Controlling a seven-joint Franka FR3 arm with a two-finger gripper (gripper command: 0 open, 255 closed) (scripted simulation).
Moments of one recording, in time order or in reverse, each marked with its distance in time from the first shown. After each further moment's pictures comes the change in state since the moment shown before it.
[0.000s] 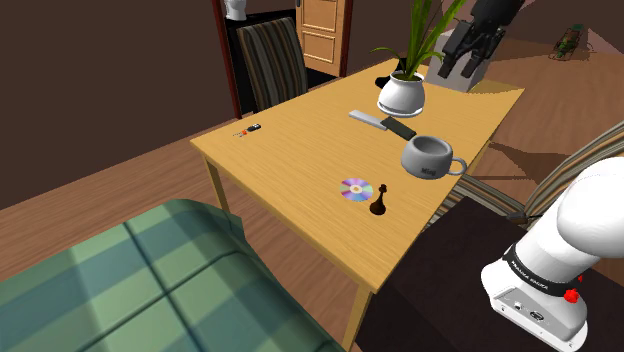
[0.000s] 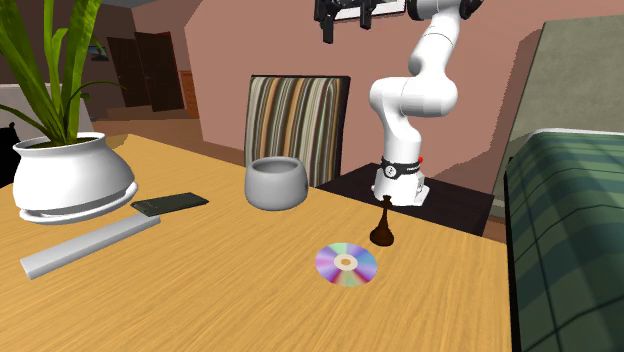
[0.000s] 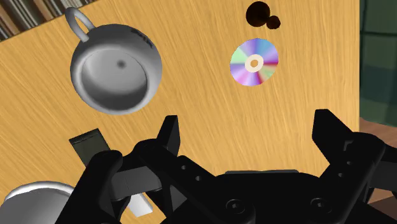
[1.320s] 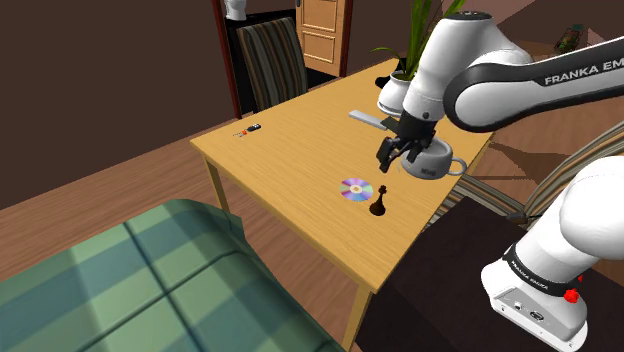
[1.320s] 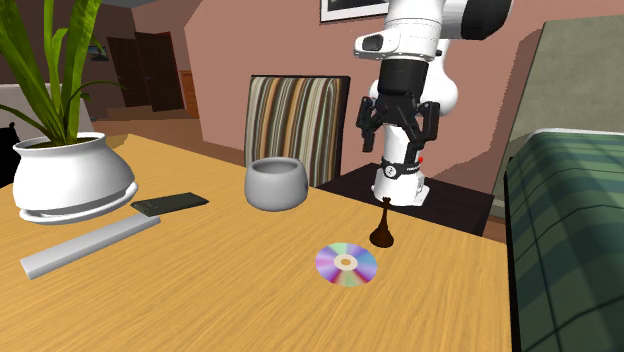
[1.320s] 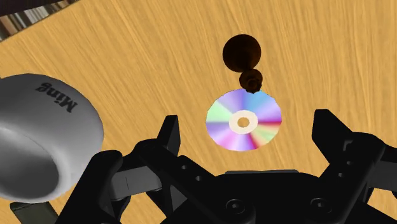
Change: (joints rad) arm 0.054 0.145 0.368 -0.412 0.059 0.542 0.314
